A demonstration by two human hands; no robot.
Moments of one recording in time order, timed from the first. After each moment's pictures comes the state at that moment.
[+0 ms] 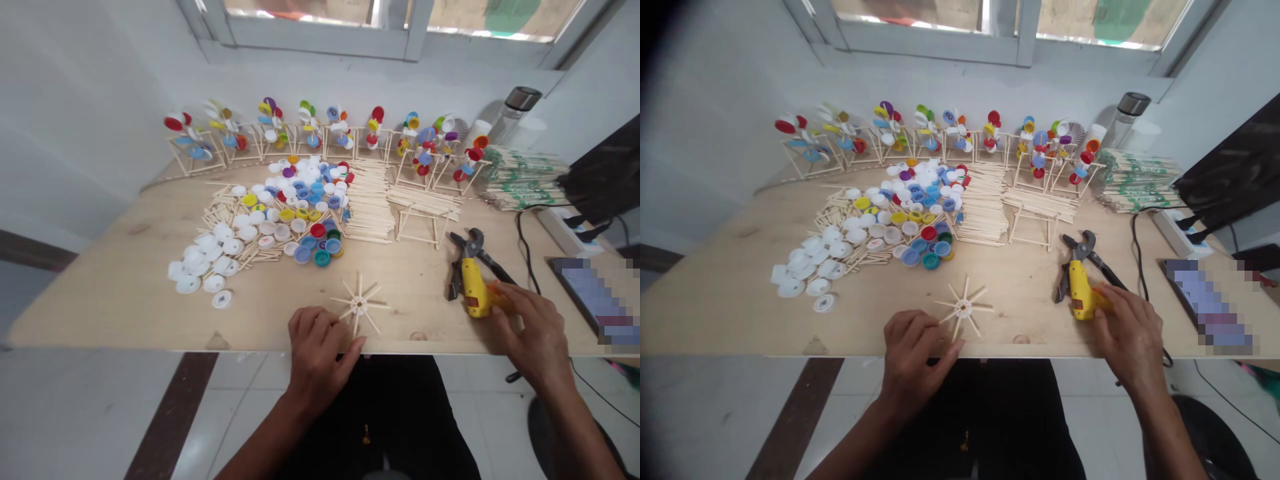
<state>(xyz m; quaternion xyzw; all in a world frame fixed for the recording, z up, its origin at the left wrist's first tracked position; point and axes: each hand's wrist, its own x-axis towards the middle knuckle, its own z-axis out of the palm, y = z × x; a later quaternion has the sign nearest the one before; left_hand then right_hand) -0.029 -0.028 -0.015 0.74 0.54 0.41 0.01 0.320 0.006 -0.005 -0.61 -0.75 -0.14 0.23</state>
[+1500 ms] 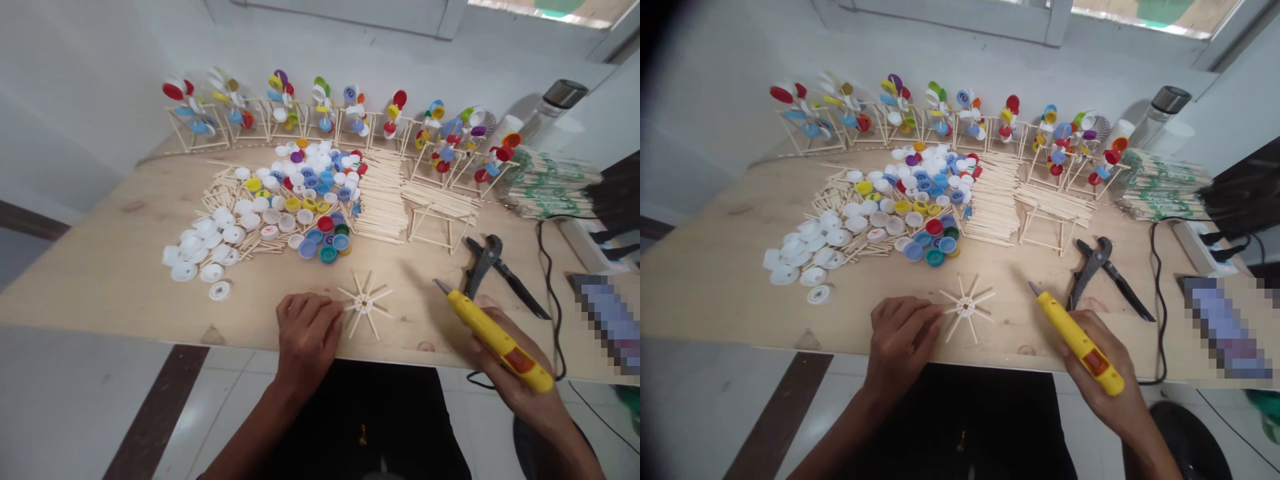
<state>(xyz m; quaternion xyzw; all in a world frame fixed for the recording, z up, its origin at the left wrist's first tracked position) -0.049 -0.008 -0.011 0.72 0.58 0.39 0.02 0.258 -0.008 0.028 -0.54 -0.78 0.16 0.28</state>
